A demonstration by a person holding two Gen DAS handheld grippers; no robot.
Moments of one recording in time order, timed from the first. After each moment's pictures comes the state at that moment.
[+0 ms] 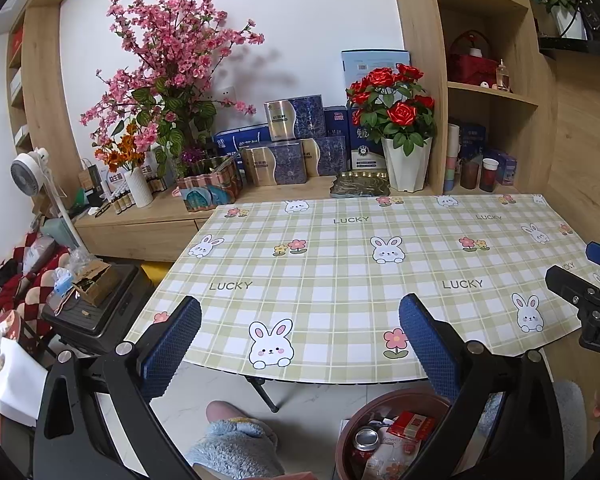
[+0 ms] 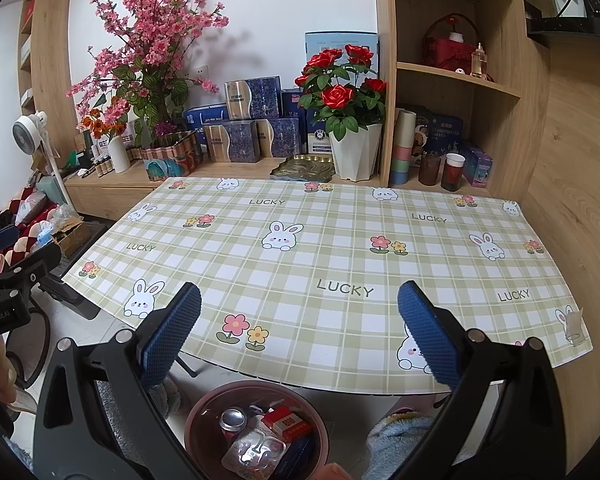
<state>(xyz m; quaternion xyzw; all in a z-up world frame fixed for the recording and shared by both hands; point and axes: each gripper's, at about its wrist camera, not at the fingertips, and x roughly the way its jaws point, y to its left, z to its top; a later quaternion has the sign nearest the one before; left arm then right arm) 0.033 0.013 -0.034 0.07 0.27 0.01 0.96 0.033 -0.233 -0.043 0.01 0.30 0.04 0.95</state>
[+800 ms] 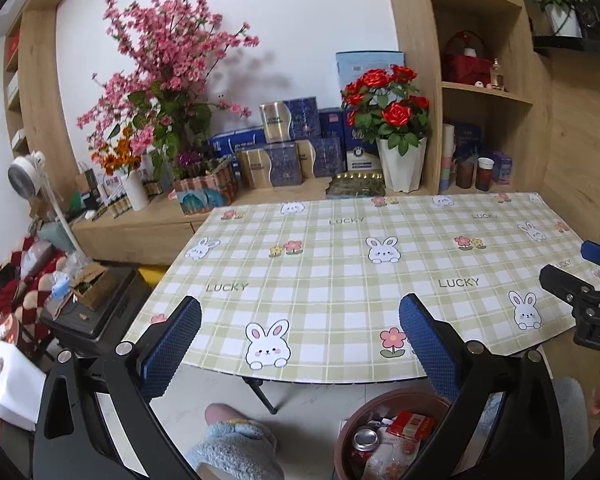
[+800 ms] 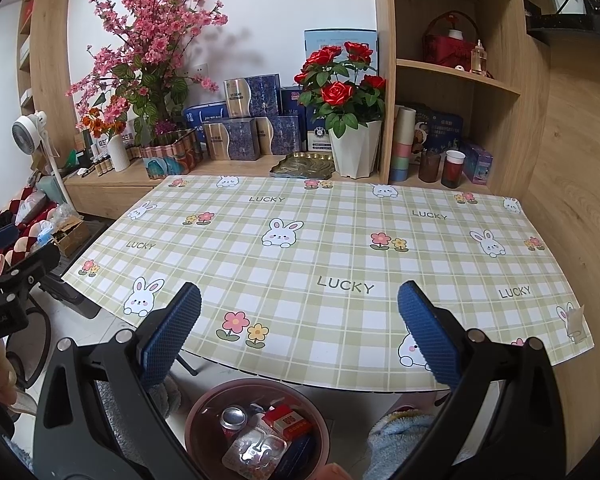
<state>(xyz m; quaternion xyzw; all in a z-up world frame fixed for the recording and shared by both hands) 0.029 0.010 -0.038 0.07 0.27 0.00 0.96 0.034 -0.234 -0.044 0.01 0.30 0.04 0.95</state>
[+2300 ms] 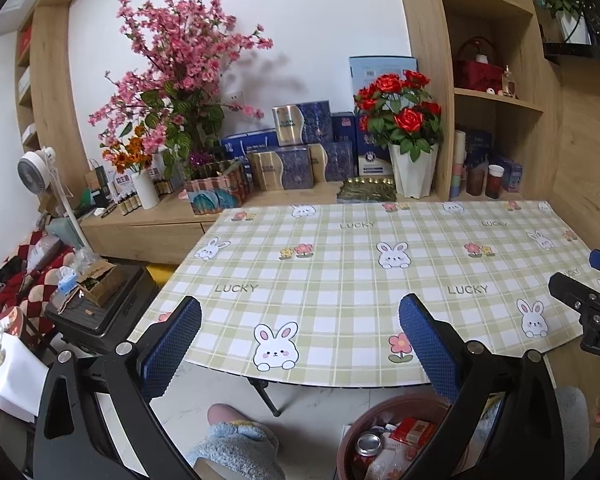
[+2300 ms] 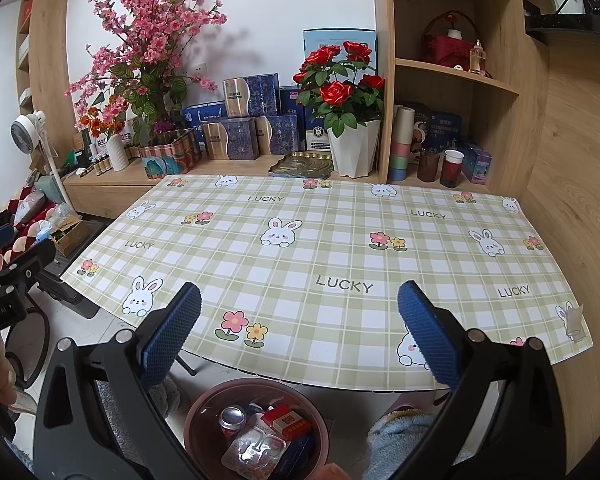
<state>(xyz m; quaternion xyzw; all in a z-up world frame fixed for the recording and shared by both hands) 0.025 0.014 -0.037 0.06 0.26 0.02 0.96 0.033 -0.233 -0.044 0.01 0.30 0.04 0.95</state>
